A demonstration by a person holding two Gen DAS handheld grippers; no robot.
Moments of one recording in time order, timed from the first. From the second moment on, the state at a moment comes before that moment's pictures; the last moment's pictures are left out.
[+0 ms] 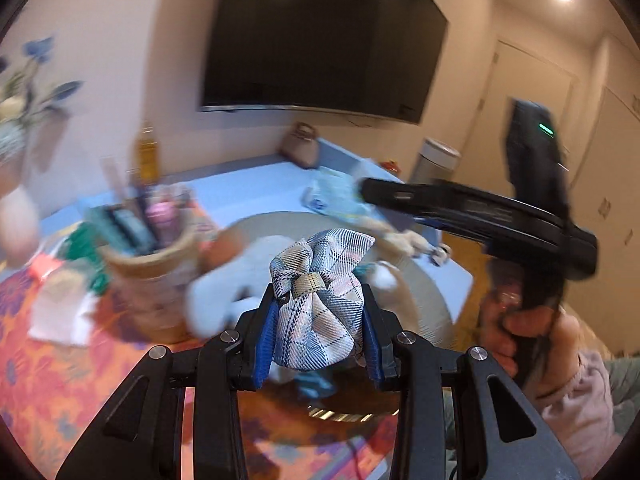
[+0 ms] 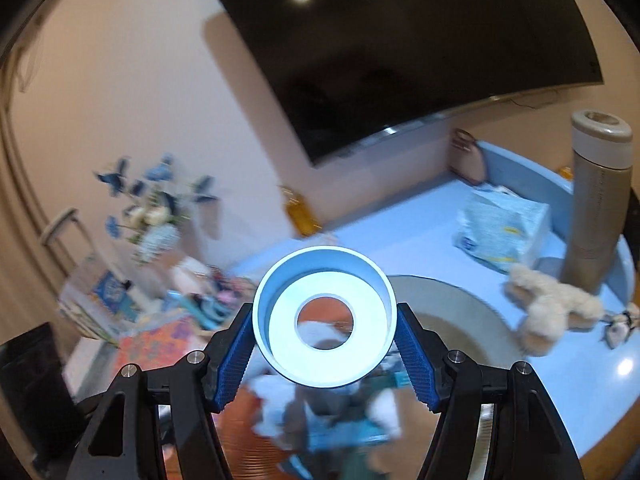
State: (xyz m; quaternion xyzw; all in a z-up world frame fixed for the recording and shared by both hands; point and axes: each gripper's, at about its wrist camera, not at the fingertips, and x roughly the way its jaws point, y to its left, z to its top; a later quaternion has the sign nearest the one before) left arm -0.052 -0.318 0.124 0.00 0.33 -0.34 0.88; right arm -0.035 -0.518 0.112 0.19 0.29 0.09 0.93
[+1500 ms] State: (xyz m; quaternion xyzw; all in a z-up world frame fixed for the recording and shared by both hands) left arm 0.066 -0.051 0.095 0.04 0.34 -0.10 0.93; right arm -0.034 -0.285 0.118 0.11 0.21 0.15 0.96
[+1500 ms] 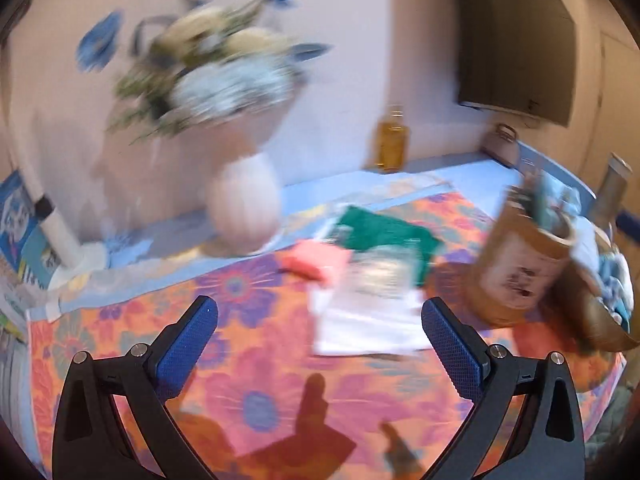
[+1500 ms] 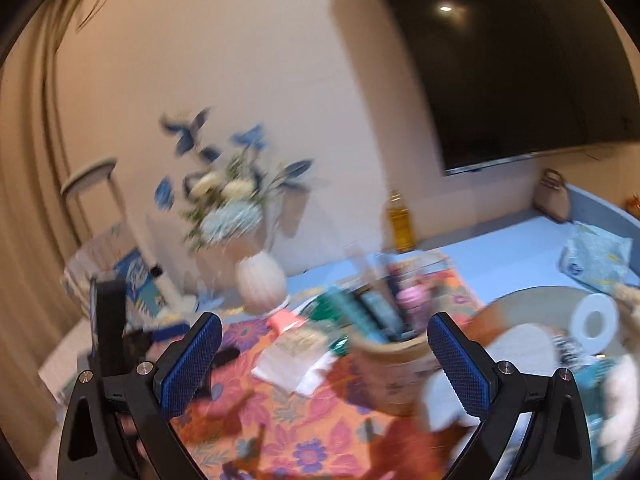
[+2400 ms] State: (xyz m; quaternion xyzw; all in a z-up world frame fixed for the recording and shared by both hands) left arm 0.198 -0.052 0.008 0.00 0.42 -0.18 0.89; right arm 0.127 -0.175 -0.006 0.06 0.39 0.03 0.92
